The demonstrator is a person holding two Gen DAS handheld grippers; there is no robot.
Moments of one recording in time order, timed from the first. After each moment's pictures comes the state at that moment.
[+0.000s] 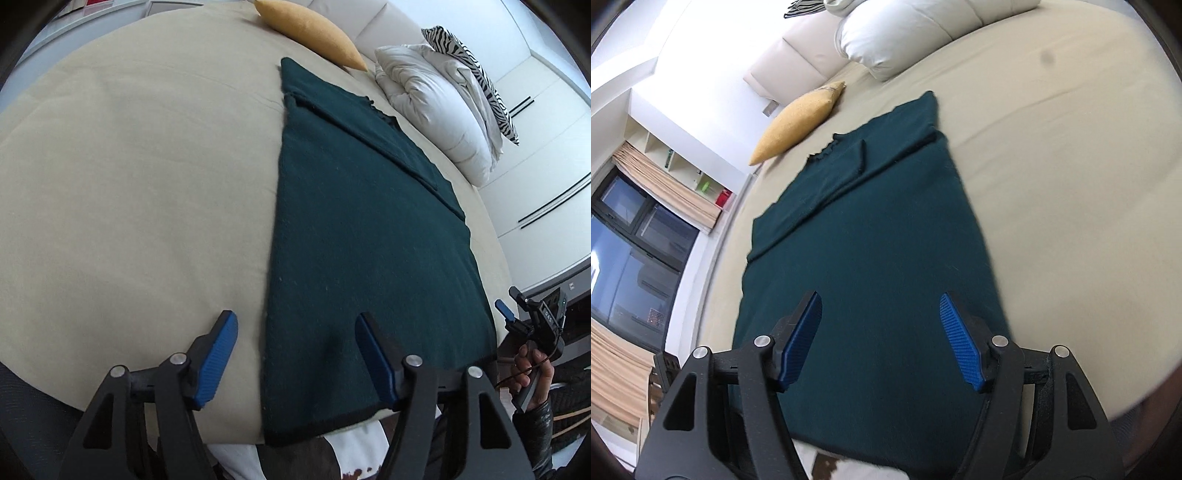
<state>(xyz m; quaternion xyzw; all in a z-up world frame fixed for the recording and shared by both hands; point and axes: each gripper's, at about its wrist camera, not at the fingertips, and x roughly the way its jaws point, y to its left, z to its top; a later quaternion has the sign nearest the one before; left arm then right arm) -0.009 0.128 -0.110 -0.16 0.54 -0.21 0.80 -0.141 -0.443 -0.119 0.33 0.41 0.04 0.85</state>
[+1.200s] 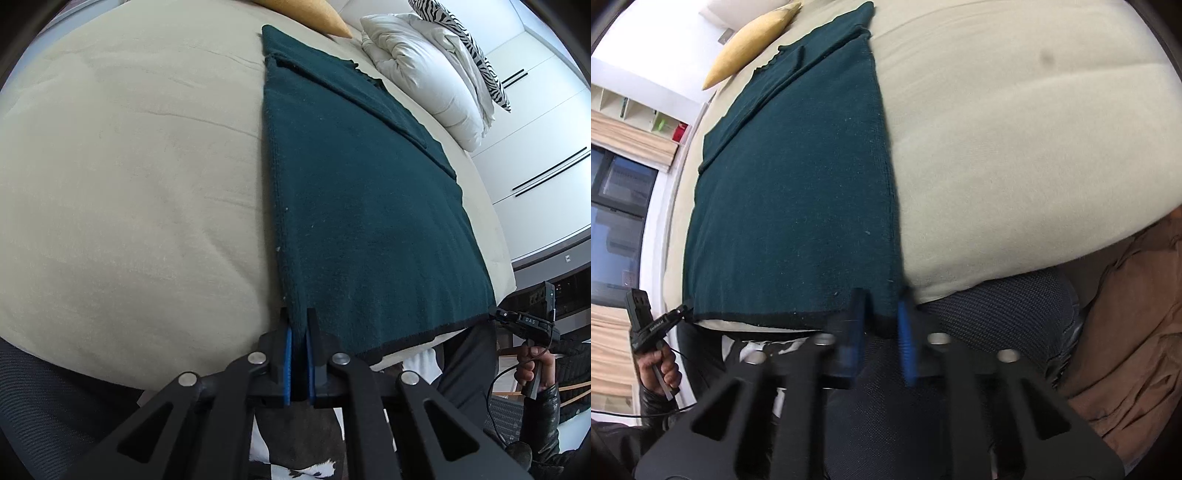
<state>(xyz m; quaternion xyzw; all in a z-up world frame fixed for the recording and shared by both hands) -0.030 0.125 -0.111 -0.14 0.58 -0.24 0.77 -0.207 -0.465 -0.157 0.30 0.57 0.03 0.77</state>
